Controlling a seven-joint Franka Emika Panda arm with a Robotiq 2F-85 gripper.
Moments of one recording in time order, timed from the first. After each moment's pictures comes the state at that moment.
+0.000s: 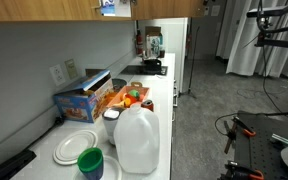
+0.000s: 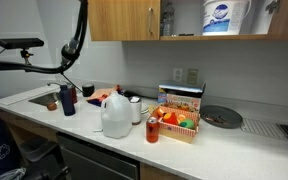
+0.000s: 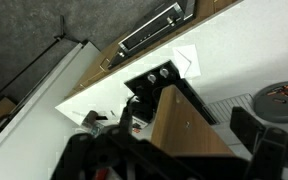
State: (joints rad) arm -0.30 -0.16 -0.41 -1.80 -0.12 2.19 -0.42
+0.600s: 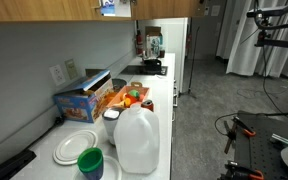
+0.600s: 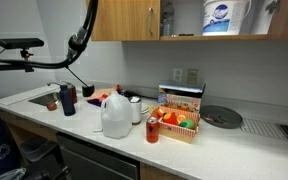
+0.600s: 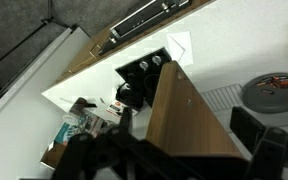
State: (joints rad) arm -0.31 -0.09 -0.42 -1.72 0.00 2.19 -0.54
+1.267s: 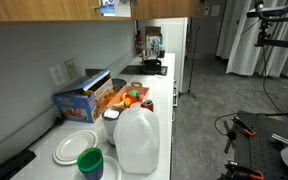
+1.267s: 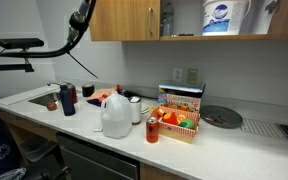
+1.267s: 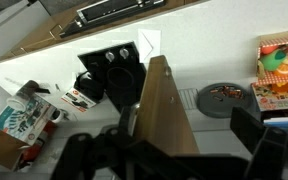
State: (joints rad) arm -0.34 -0.04 -0.44 -1.63 0.22 2.05 -0.89
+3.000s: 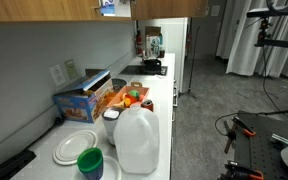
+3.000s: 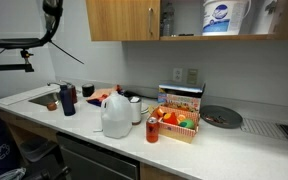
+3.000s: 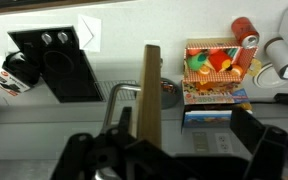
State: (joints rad) arm -0.27 -0.28 -0.41 -1.81 0.25 1.90 -0.98
